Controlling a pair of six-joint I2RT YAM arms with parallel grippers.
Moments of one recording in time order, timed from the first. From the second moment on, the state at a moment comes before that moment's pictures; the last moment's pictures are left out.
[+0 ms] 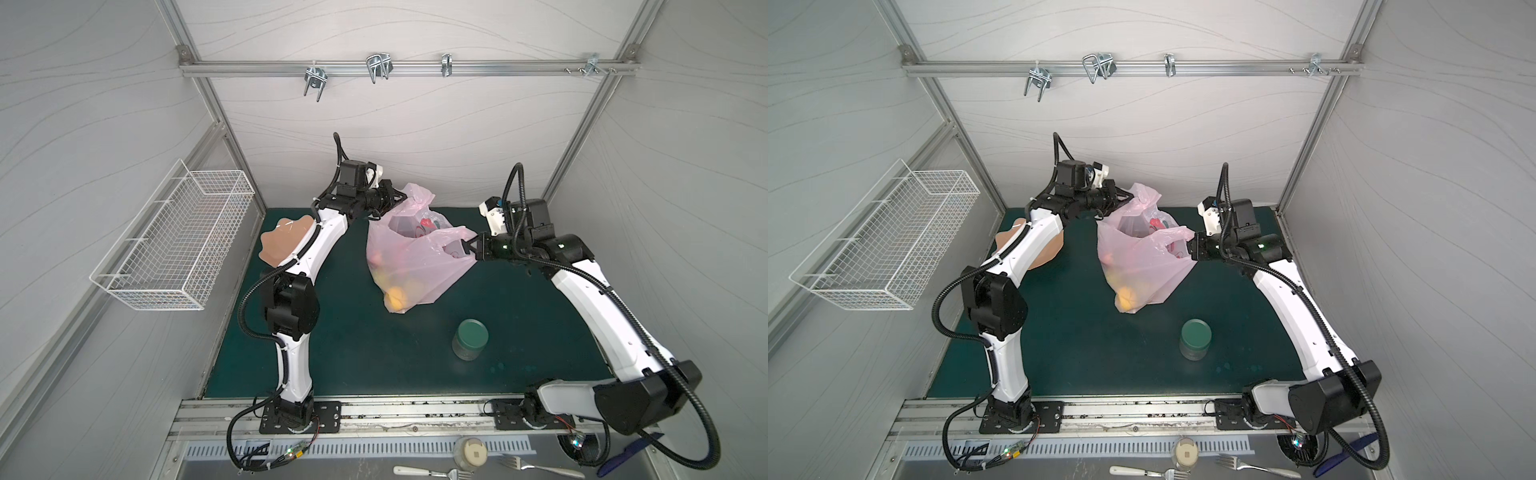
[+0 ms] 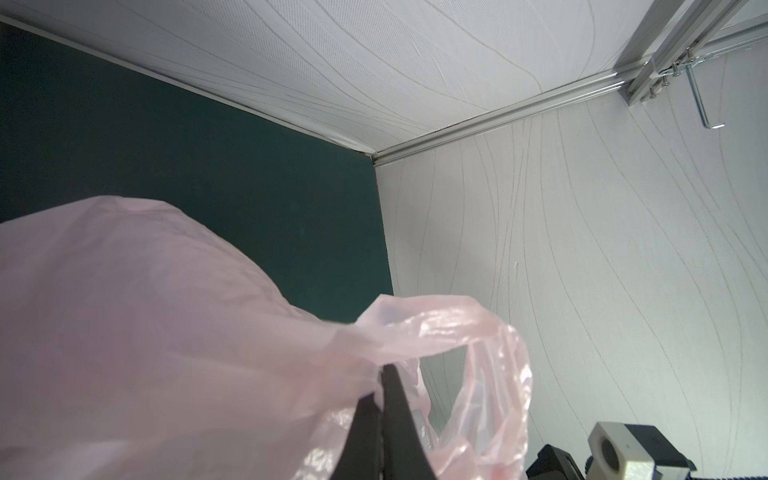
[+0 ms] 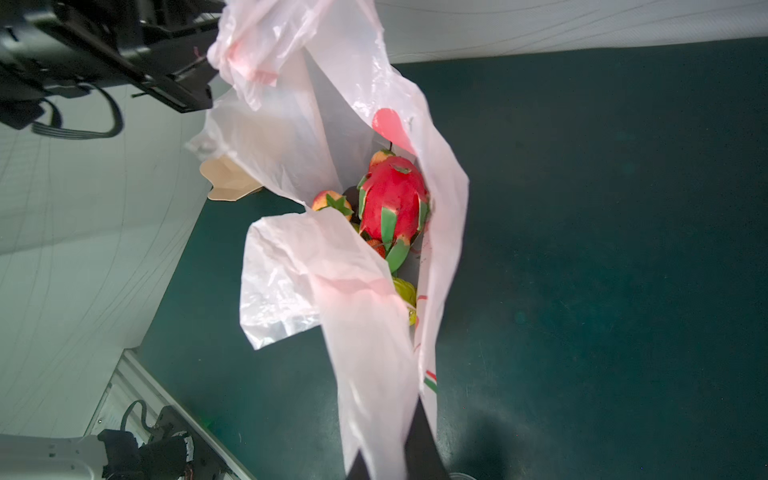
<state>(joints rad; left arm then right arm) -0.29 2.00 1.97 -0.43 0.68 -0.87 0.38 1.30 1.43 -0.83 -0.34 0.23</state>
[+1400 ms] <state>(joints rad) -0.01 1.47 1.46 -0.33 0.58 -0.82 0.08 1.18 1.60 -0.94 -0.35 0.29</state>
